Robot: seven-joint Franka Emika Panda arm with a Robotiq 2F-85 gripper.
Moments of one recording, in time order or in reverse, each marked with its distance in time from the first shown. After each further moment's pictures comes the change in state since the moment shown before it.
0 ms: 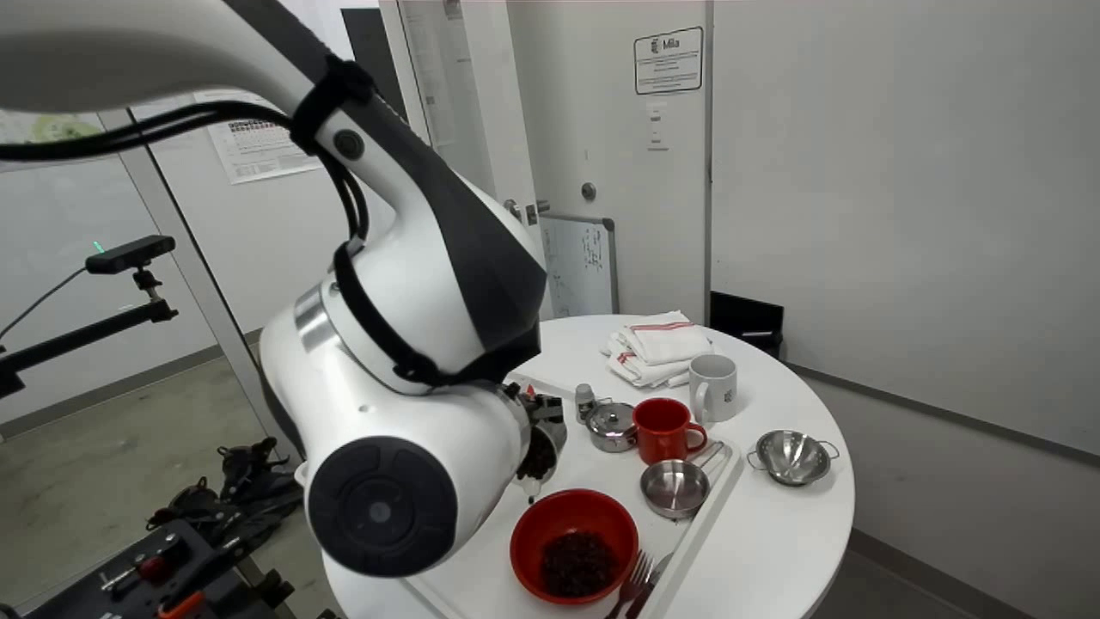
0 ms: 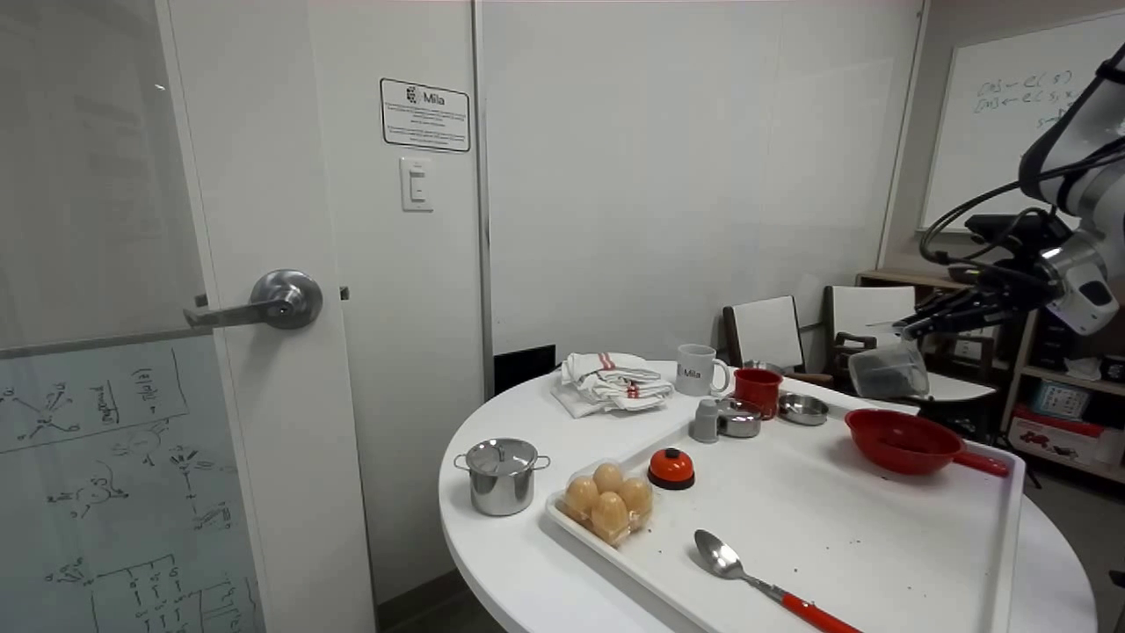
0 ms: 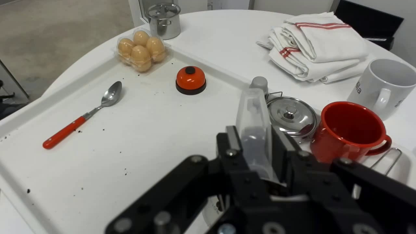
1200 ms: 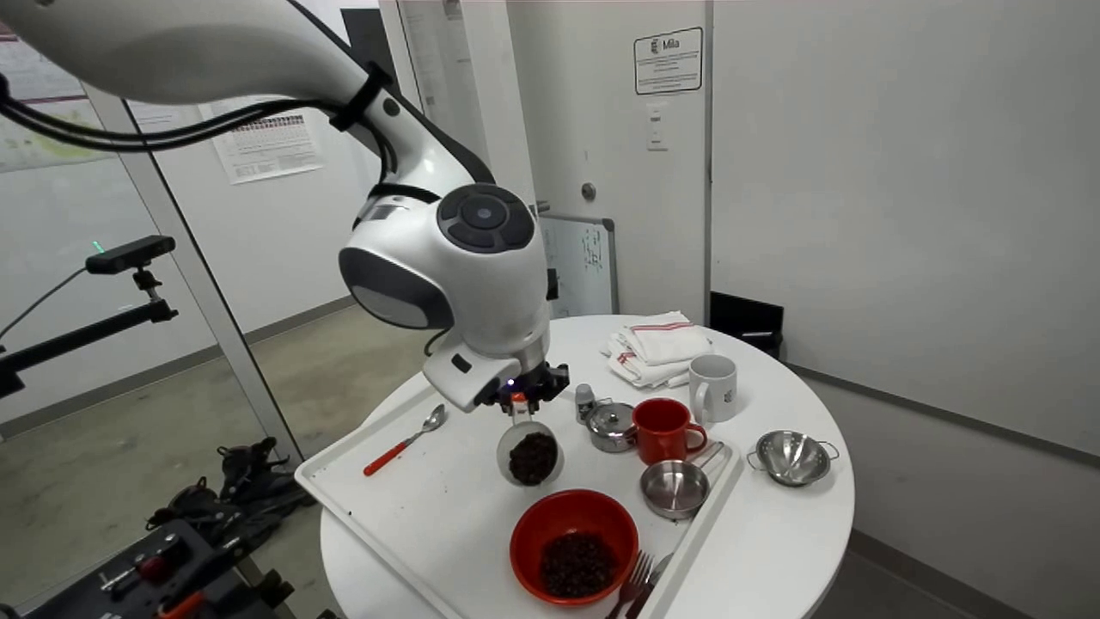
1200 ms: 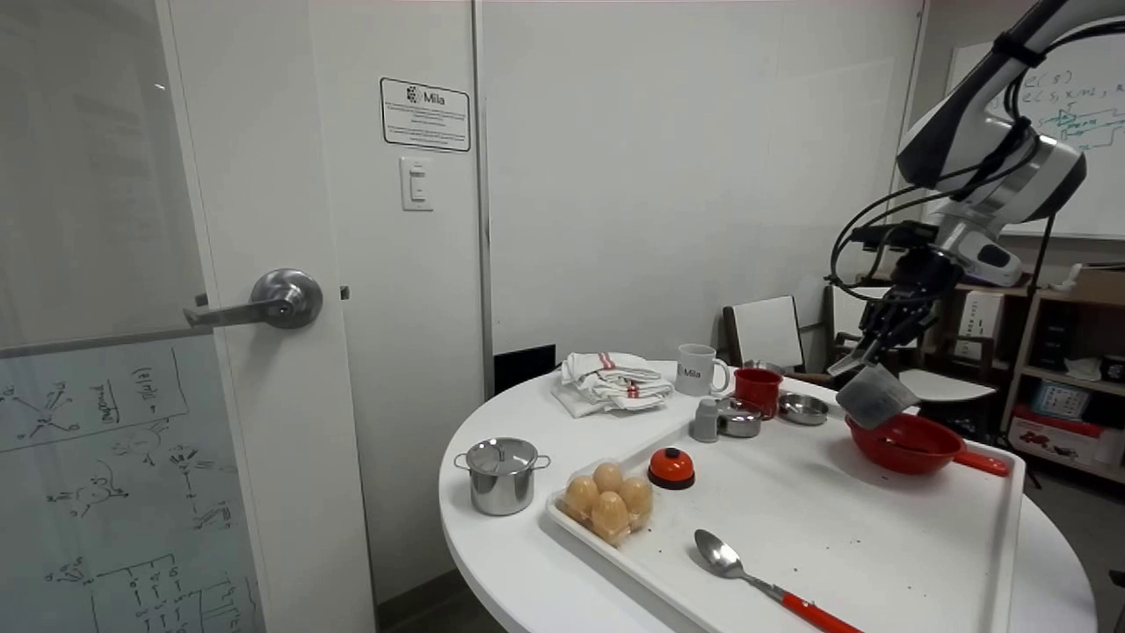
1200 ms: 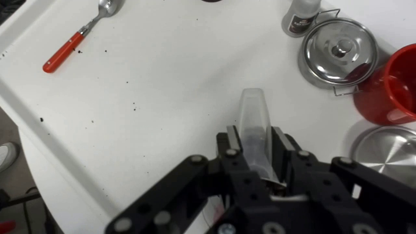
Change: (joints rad) arm 0.125 0.043 0.206 0.149 -0.523 0.458 0.643
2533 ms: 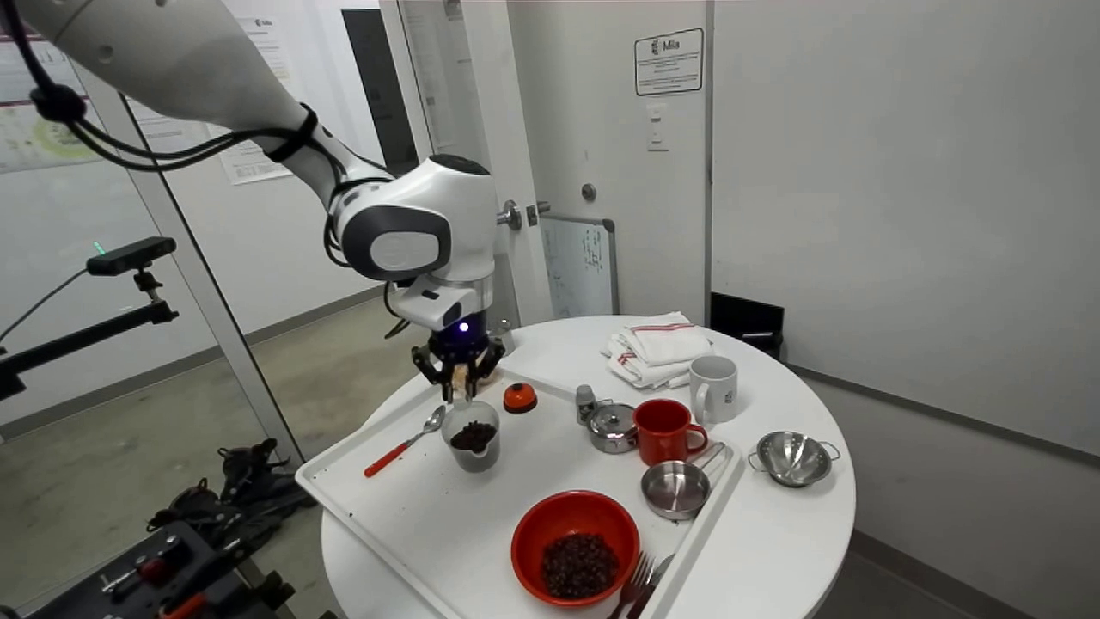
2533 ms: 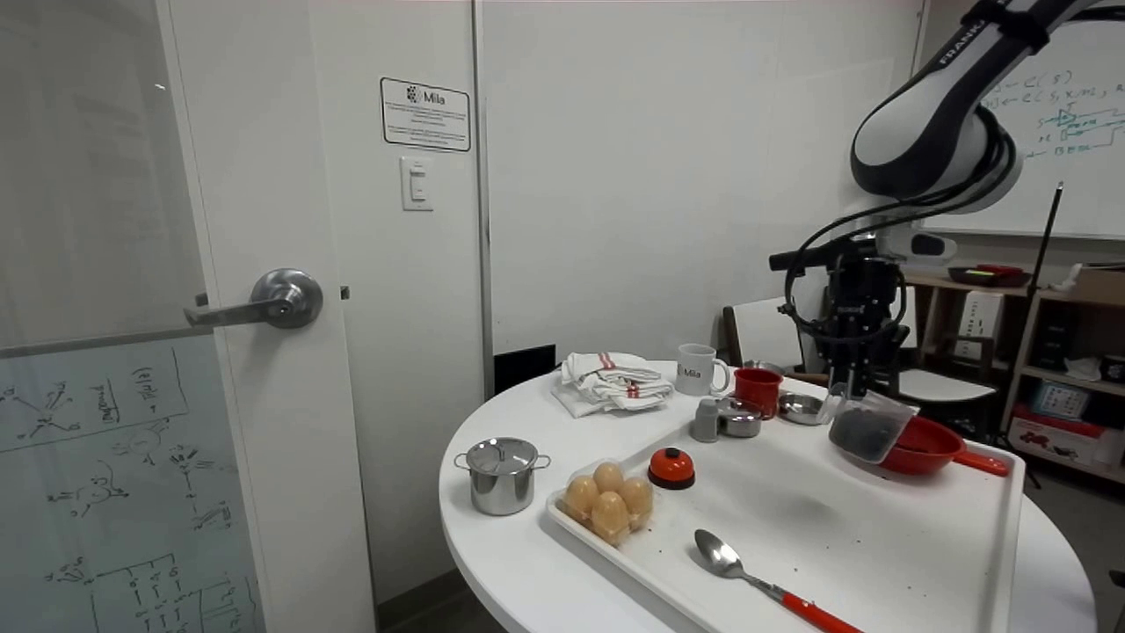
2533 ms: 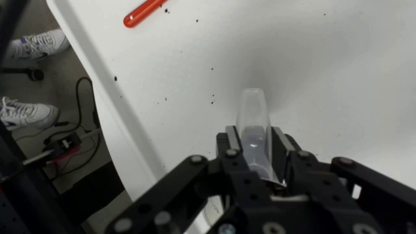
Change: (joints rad) arm 0.196 0.048 0.089 0.090 -0.630 -0.099 0.549
